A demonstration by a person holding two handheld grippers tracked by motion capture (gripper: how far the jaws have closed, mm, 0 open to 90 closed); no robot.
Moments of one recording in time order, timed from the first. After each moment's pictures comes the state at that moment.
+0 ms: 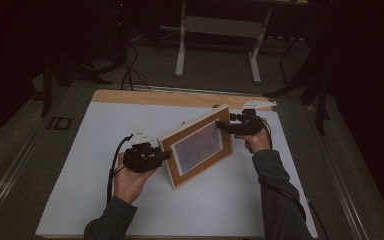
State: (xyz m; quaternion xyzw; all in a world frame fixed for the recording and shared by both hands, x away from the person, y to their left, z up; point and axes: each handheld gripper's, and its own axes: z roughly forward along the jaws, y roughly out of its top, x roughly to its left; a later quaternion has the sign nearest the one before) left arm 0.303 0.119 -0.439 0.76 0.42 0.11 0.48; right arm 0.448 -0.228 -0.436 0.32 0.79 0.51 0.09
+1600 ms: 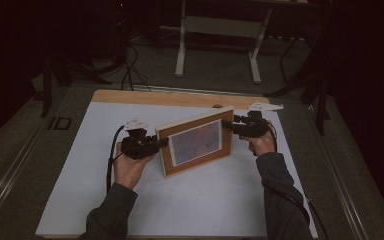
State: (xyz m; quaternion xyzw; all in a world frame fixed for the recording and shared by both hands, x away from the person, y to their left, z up) left arm 0.338 0.133 -0.436 0.74 0.45 0.10 0.49; right arm 0.435 -0.240 -0.432 0.34 0.78 0.51 0.11
